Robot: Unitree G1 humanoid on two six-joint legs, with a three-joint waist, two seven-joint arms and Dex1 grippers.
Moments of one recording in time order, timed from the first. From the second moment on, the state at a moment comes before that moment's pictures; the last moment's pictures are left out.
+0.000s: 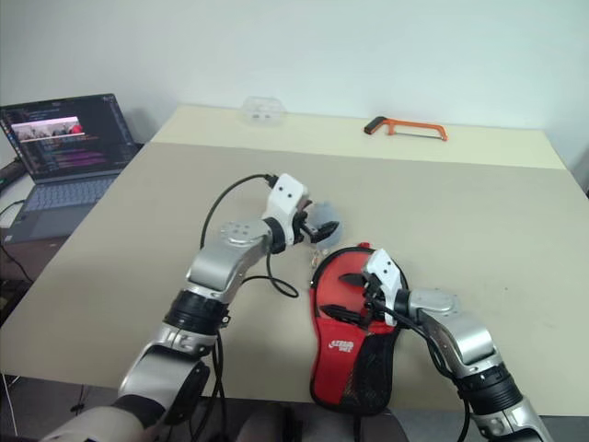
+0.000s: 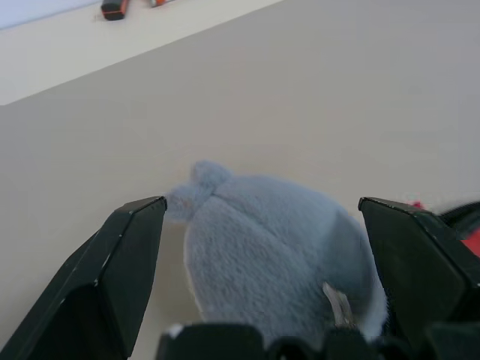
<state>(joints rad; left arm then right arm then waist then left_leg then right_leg) -0.76 0.21 -0.19 0.27 -0.07 0.57 -0.45 -0.29 -0.44 0.24 -0.15 0.38 0.55 0.85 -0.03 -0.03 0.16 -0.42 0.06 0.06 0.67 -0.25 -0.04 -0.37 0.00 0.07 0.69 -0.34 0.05</state>
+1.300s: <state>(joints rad) -1.24 0.00 -0.35 1.27 0.26 -0.08 -0.31 -0.34 -0.39 0.25 -0.09 0.33 0.54 0.82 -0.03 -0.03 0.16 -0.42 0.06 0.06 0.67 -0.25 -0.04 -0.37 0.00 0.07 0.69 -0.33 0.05</state>
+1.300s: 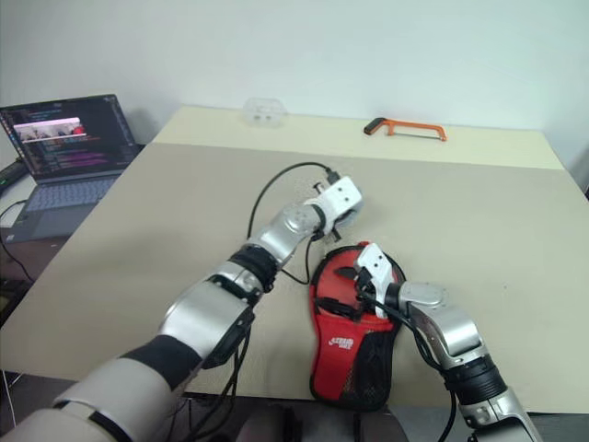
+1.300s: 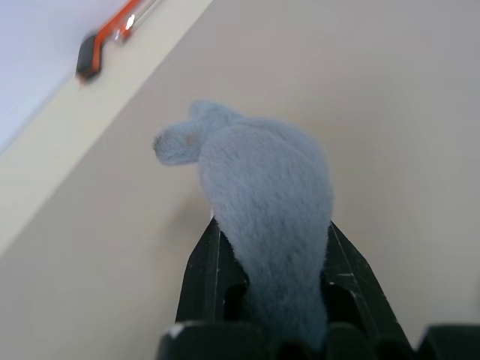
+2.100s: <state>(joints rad) -1.27 -0.16 -0.43 1.37 0.47 -0.35 -0.32 -0.33 -0.37 0.28 -0.13 0.29 0.55 0.81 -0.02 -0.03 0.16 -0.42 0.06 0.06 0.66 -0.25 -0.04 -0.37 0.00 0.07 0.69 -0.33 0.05</state>
